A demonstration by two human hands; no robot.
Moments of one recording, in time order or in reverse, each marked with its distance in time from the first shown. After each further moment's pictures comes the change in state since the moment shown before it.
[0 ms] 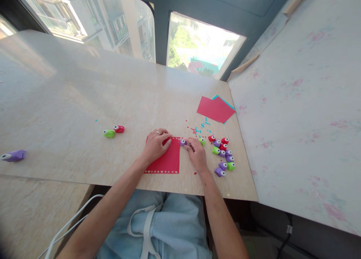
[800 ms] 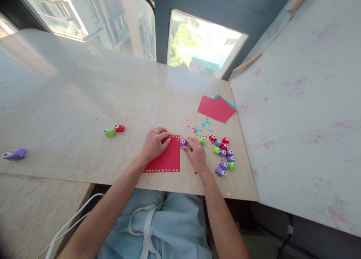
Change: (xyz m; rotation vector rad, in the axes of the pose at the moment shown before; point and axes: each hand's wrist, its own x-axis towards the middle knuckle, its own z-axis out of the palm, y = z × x) left_hand 0.001 -0.006 -0.001 -0.031 0.046 0.017; right_hand -0.001 0.003 0.003 -0.079 -0.059 -0.045
